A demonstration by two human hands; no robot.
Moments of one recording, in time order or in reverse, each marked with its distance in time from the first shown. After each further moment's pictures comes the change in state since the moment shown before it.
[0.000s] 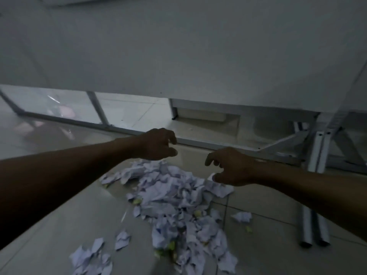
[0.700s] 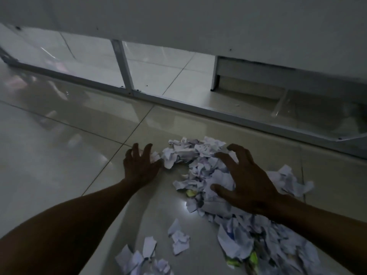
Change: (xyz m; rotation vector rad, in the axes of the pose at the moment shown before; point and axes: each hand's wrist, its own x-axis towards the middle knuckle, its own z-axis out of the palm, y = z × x) left_hand 0.011 -0.327 0.177 -0.122 0.249 -0.491; right_hand 0.123 -0.128 0.149 -0.037 0.248 0.017
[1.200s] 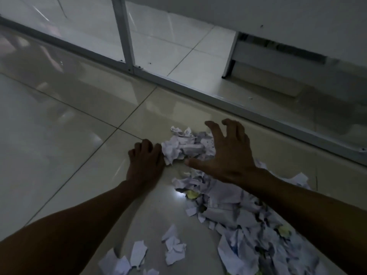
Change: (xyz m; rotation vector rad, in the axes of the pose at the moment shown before) left_hand 0.009 -0.004 0.057 0.064 0.242 0.254; right_hand 0.090 -0.019 0.030 -0.068 0.016 0.142
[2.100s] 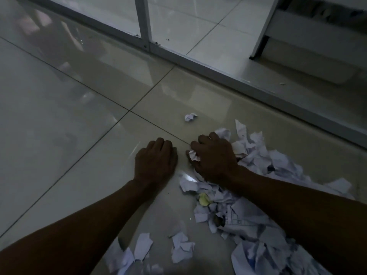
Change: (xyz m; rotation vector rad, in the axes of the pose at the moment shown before) left_hand -0.018 0.004 -0.001 0.076 0.184 0.048; right_hand 0.040 -0.014 0.108 -0.119 0.162 -0.500
